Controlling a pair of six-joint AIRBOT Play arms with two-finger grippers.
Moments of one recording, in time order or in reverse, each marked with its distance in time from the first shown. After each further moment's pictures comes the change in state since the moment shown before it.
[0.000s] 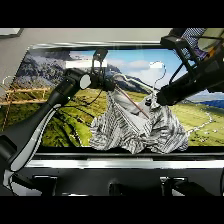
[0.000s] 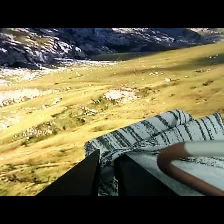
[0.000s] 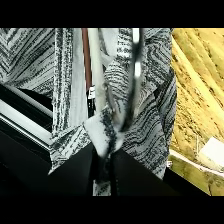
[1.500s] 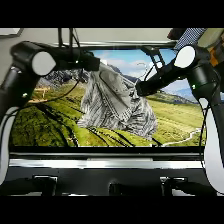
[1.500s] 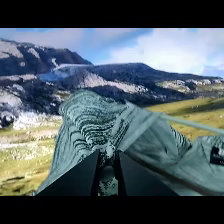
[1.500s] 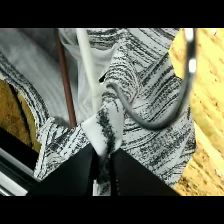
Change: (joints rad) left arm 0.003 0.279 0.079 0.082 -0.178 -0.002; right arm 0.002 -0.218 -0.097 0.084 -0.365 0.004
